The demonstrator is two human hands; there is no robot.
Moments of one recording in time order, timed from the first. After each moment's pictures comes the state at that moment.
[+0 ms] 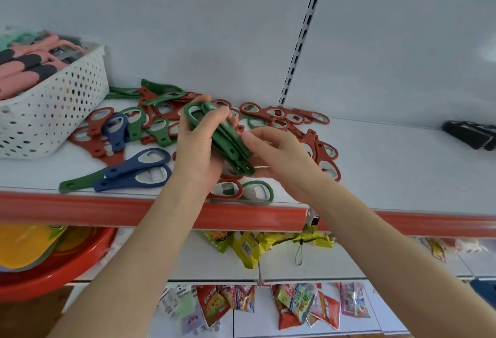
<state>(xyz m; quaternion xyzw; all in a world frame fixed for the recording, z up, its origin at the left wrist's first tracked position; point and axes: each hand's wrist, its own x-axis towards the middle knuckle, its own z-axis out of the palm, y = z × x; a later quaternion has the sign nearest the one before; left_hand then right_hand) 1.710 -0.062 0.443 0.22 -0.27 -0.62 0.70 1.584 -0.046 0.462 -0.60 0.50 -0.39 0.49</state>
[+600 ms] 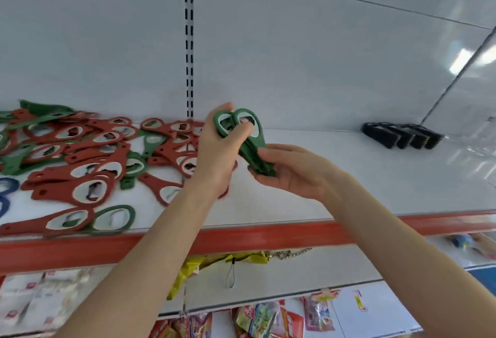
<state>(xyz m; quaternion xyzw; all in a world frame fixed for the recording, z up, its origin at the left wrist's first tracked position) 1.499 -0.082 0.465 0.36 -0.42 -0.55 0.62 1.363 -0.061 0.481 -0.43 0.43 -0.38 0.70</state>
